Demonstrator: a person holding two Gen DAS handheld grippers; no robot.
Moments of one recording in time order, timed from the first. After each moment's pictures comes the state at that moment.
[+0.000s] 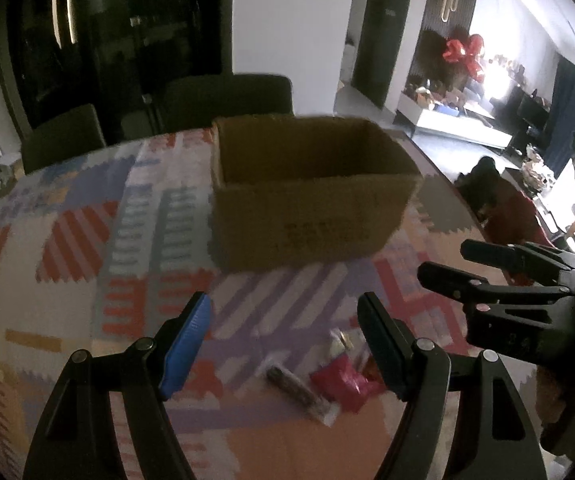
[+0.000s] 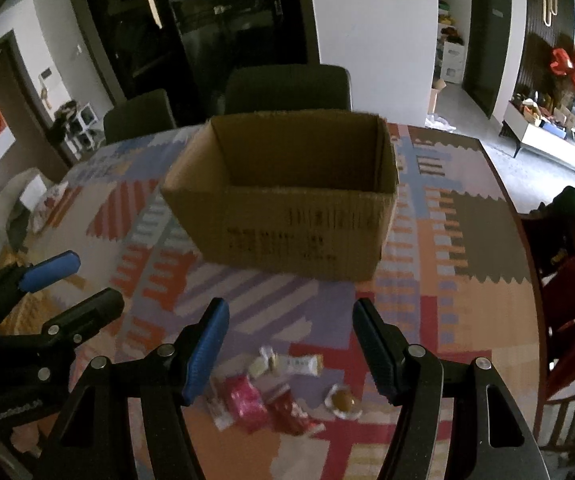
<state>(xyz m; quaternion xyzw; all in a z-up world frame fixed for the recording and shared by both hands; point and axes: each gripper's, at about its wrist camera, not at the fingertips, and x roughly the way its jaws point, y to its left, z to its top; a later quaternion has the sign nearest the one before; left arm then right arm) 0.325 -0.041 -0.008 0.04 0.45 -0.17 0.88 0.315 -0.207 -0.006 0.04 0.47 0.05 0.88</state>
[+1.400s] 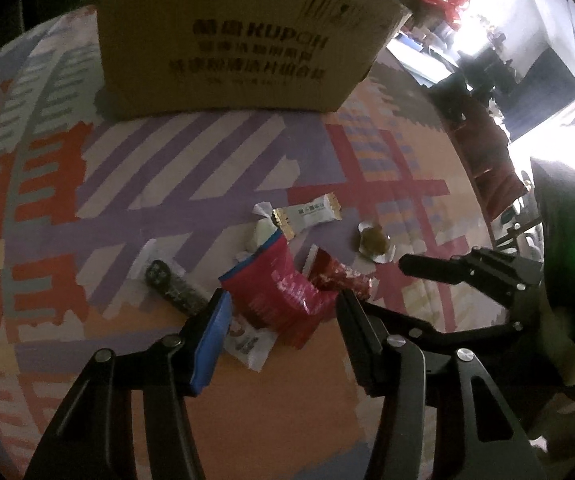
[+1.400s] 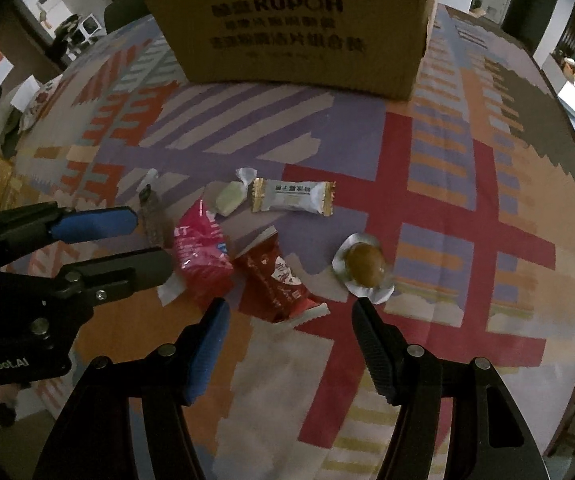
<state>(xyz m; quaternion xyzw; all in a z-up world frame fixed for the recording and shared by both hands) 0.315 -0.077 -0.136 -0.02 0.59 -0.27 0.76 0.277 -0.208 -0.135 0.01 0.61 0.10 0.78</state>
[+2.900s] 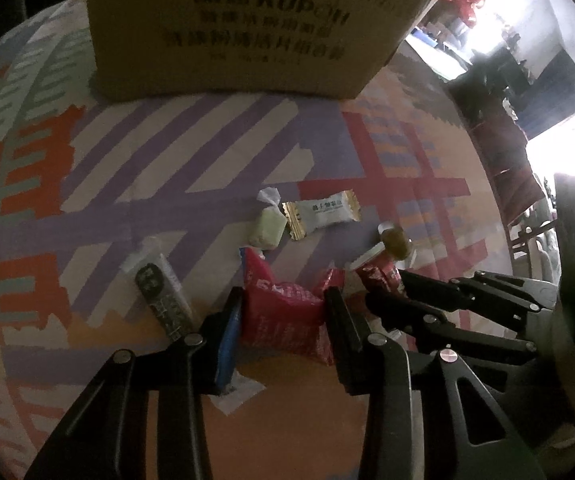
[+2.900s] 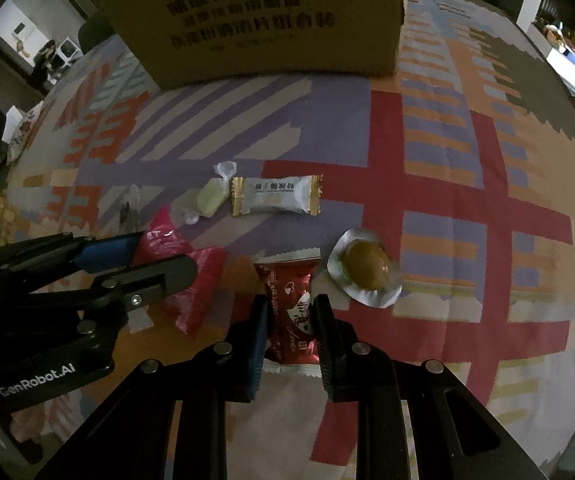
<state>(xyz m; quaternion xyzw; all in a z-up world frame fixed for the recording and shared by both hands) 0.322 -0.085 -0.154 -0.01 0.60 -0.24 0.76 0.284 -0.208 -0.152 0.06 0.61 0.07 0.79</state>
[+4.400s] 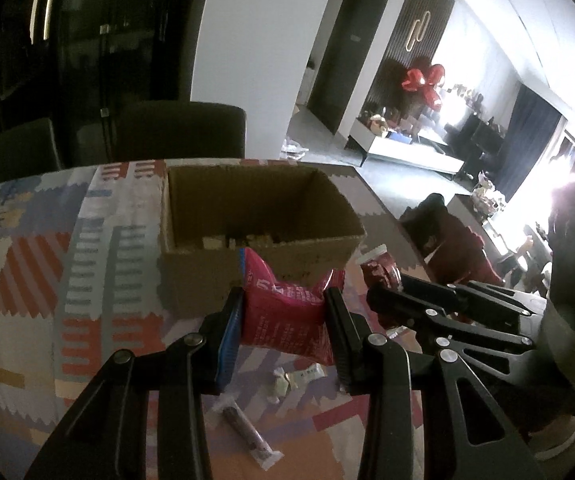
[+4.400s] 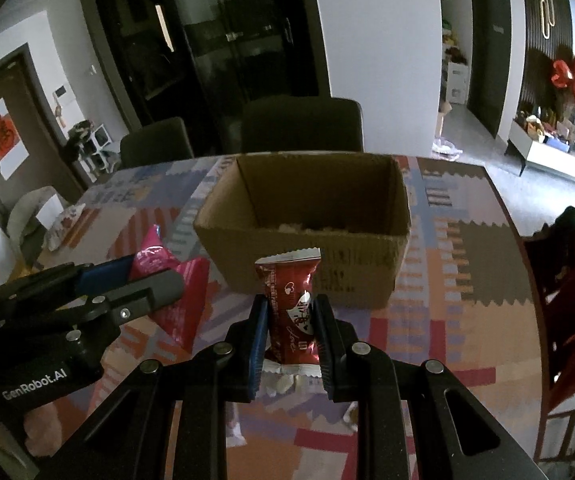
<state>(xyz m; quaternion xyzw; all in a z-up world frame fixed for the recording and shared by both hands) 0.357 -0.050 0.037 -0.02 0.41 -0.26 0.88 0.318 -0.195 0.037 0.06 0.42 0.07 0.90</state>
